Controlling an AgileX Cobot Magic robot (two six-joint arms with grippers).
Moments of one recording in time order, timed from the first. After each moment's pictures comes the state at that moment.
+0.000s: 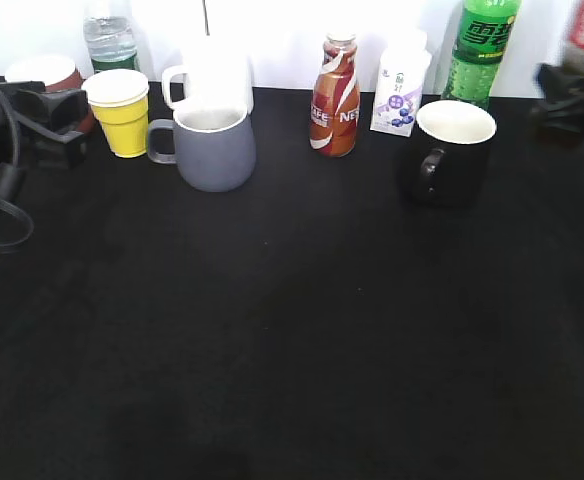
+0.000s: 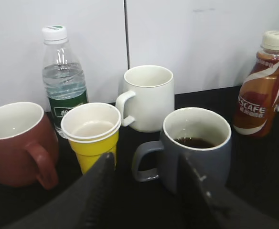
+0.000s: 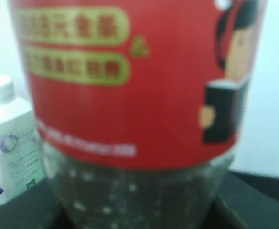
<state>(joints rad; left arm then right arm) -0.43 1.32 -0.52 -0.22 -0.53 0.16 -0.10 2.07 -0.93 -0.35 -1.12 0.17</state>
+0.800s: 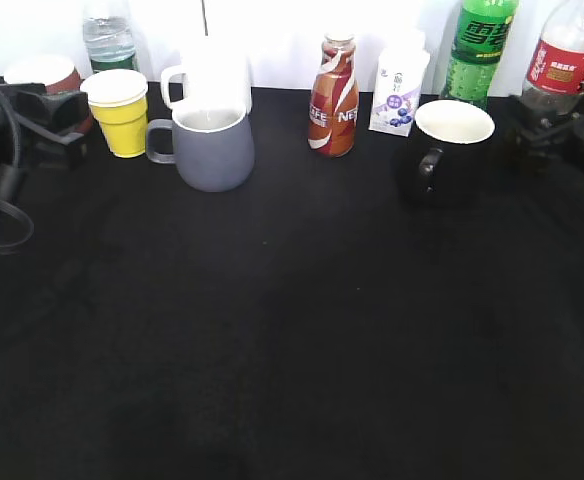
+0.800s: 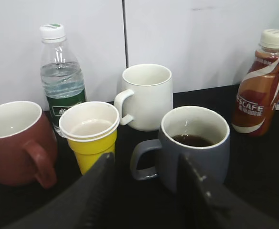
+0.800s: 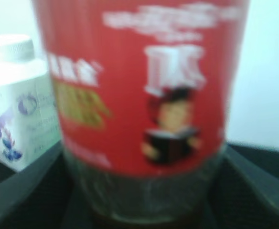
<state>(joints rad) -0.43 1.32 -0.52 -0.22 -0.52 0.16 -0.10 2.11 -0.87 -0.39 -1.17 0.20</state>
